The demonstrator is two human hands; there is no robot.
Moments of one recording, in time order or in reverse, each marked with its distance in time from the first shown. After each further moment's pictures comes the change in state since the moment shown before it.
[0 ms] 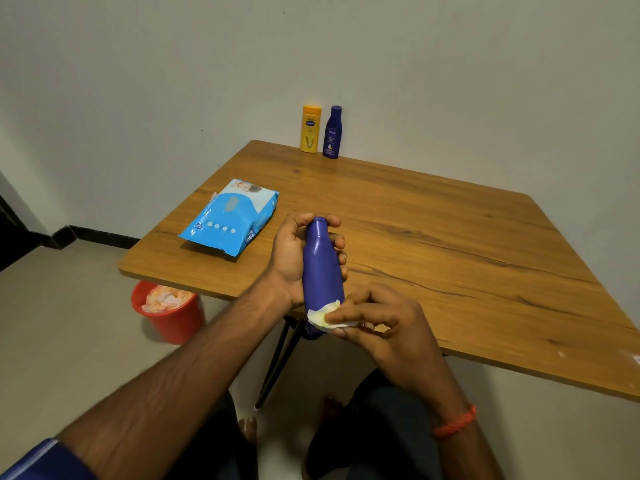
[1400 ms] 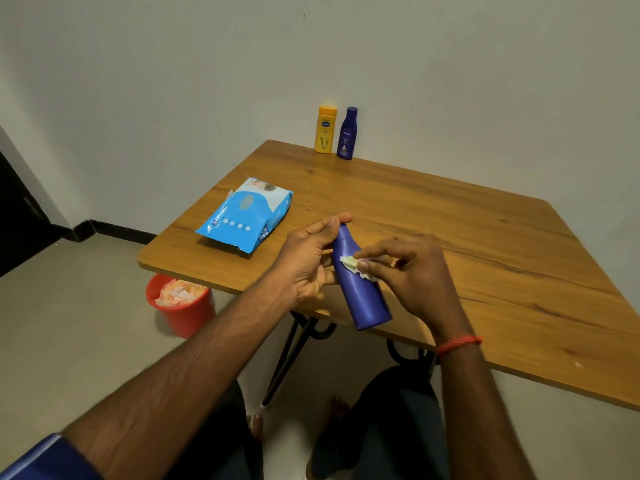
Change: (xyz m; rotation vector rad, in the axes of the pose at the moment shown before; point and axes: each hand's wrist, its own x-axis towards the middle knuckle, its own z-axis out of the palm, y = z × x) left_hand 0.000 0.001 -0.004 0.116 0.185 0.058; right_hand 0.063 0.025 -0.024 -0.148 0.101 0.078
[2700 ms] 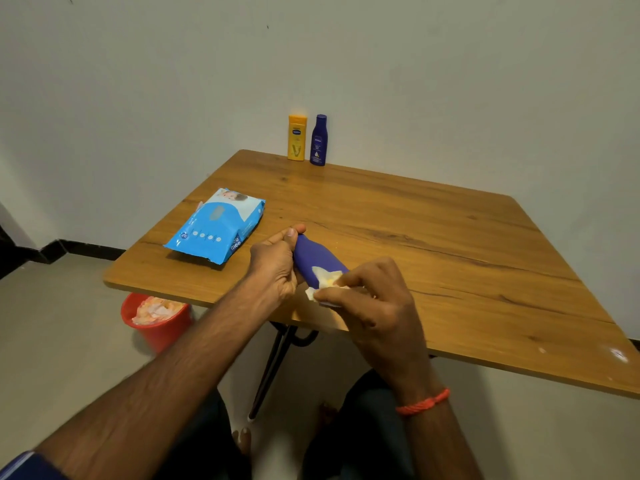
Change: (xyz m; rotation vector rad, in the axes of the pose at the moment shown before) left_hand 0.021 -0.005 0.011 -0.062 0.336 0.020; right_hand -0.053 -0.029 0.008 -0.304 0.273 -0.418
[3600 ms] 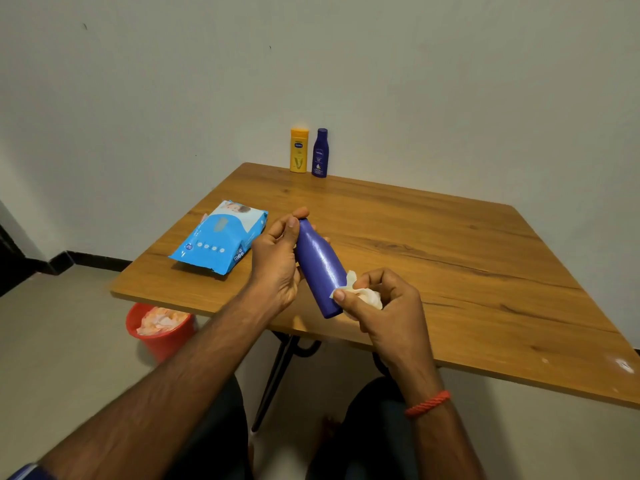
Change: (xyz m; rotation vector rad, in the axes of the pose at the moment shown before) left_hand -0.017 0.008 0.005 -0.038 -0.161 0.273; right_hand 0.002 0.005 0.001 0.670 -0.008 0.955
